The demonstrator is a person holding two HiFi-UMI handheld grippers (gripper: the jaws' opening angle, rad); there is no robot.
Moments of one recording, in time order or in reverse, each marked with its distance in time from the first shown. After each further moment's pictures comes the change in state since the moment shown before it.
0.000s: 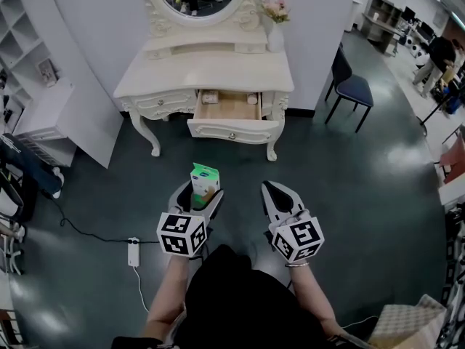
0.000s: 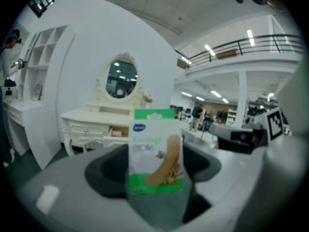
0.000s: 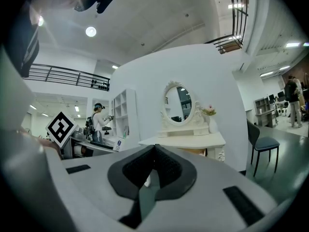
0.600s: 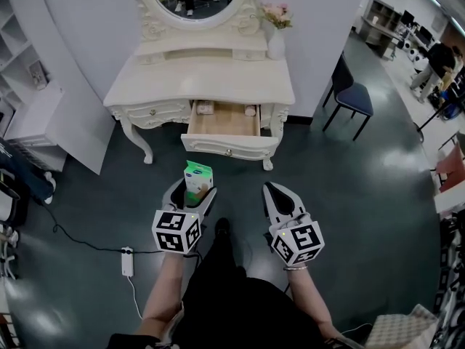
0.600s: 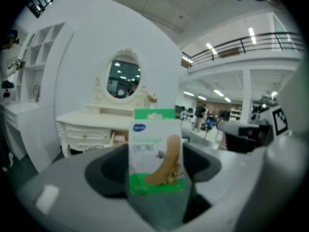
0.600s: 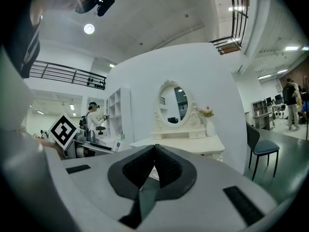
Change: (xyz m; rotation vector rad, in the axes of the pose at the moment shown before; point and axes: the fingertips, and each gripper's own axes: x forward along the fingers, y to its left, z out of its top) left arm 0.072 0.053 0.027 0.011 0.003 0.018; right arm 0.061 -0.050 0.013 -0.009 -0.010 -0.046
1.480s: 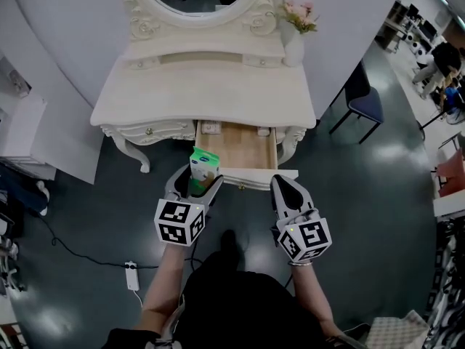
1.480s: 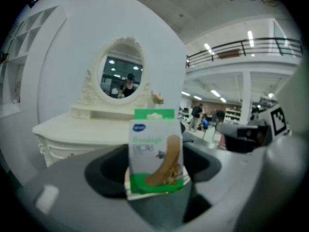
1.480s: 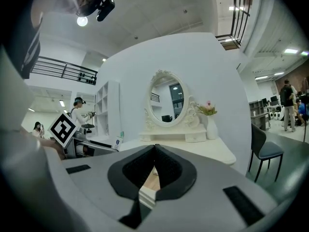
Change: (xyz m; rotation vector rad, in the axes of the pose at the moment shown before) left arm 0.148 0.115 0.072 0.017 0.005 -0.080; right arm 0.178 -0.067 0.017 0.002 0.028 -0.073
